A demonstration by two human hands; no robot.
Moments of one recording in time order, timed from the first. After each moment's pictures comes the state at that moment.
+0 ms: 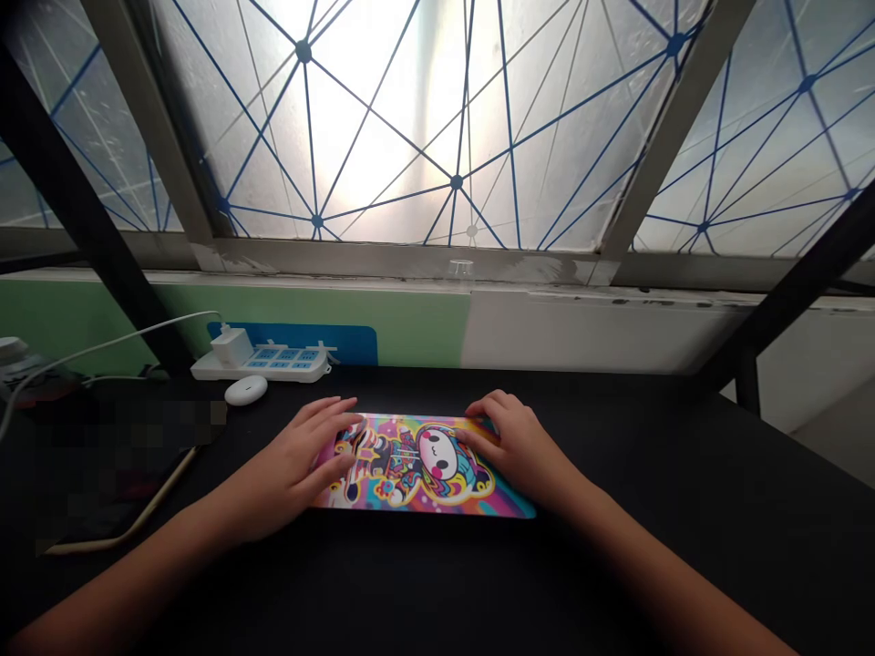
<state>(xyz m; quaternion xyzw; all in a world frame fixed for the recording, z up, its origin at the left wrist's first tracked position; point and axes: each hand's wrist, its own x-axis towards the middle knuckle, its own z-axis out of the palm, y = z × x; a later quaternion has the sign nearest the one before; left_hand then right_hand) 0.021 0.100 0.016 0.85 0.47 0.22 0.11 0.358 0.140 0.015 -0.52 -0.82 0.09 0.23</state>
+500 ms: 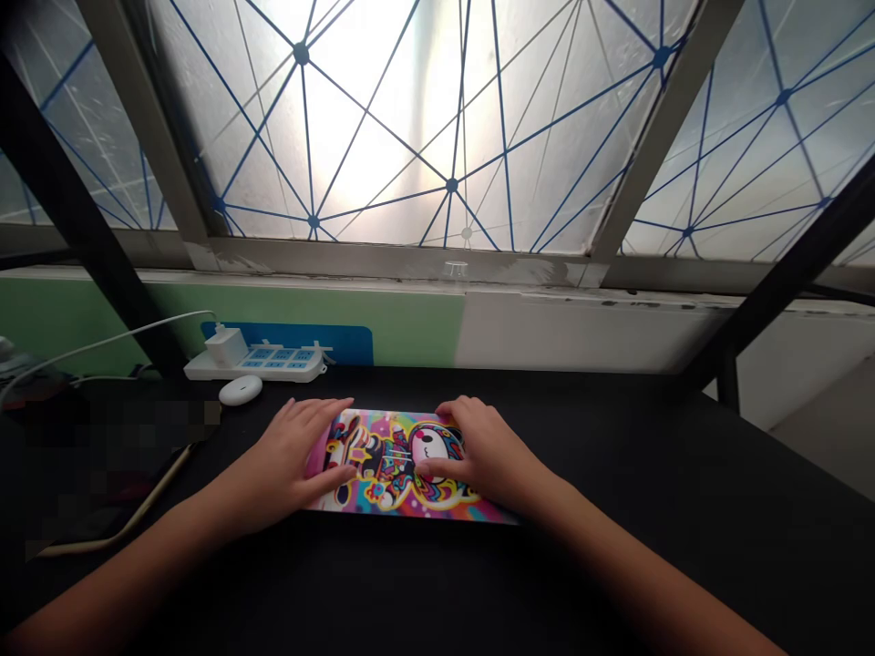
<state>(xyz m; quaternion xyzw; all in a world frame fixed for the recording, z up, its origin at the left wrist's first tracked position) 0.022 0.104 0.017 0.85 0.49 0.20 0.06 0.324 0.125 0.031 -0.50 -0.84 0.10 0.17</state>
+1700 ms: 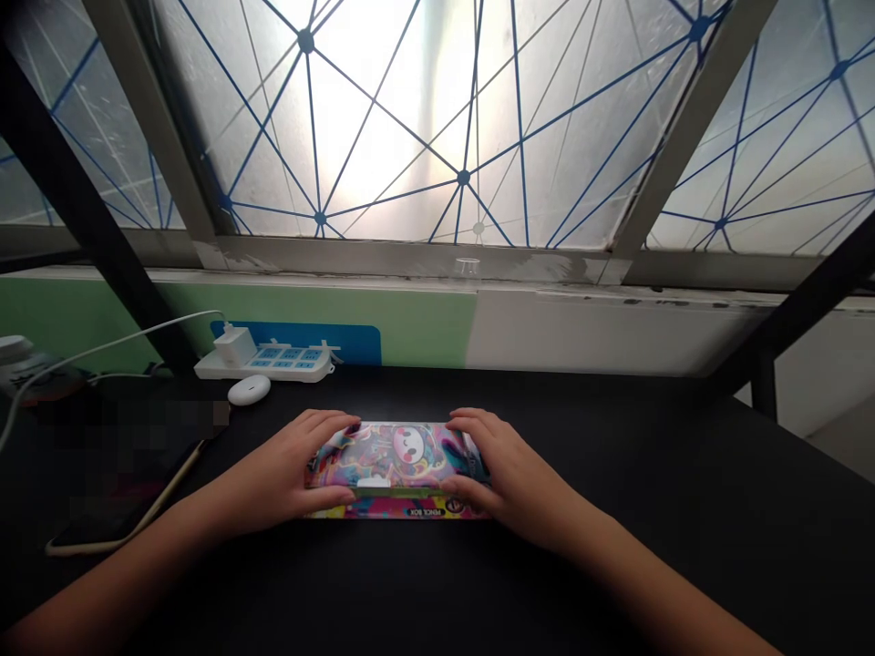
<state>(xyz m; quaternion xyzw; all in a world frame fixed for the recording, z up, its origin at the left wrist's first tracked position) 0.007 0.108 0.016 0.86 0.45 0.19 0.16 0.340 0.111 0.024 -0.45 -0.86 0.14 0.18</state>
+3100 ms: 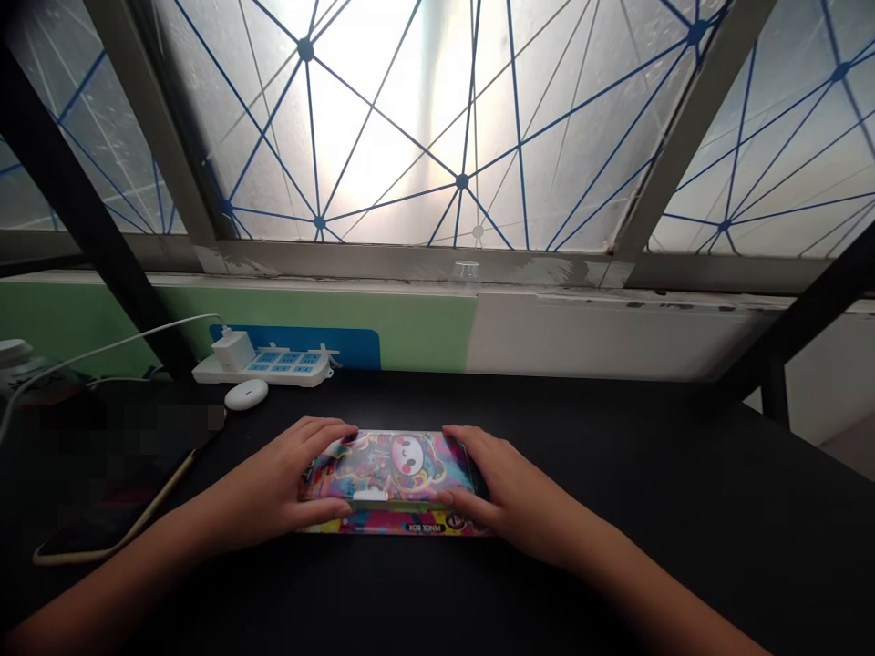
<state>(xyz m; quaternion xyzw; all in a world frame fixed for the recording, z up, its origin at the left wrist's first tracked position) 0.011 0.103 0.021 0.86 0.46 0.17 0.15 0.341 0.112 0.022 -0.49 -0.84 0.23 0.10</state>
